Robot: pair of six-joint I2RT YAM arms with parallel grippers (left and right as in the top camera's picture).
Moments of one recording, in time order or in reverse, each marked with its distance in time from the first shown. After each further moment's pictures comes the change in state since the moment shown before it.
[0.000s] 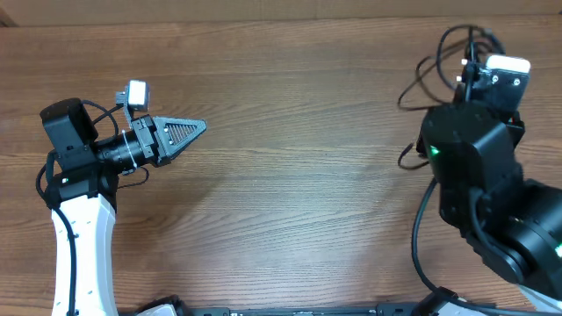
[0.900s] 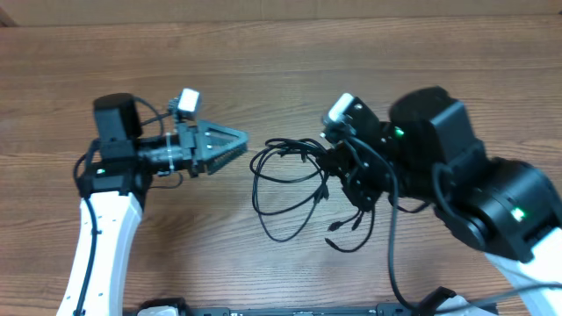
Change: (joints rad) left arm -0.247 0.000 0.000 -0.068 -0.036 -0.135; right arm -0.003 0.113 0.000 -0.042 -1.088 -0.550
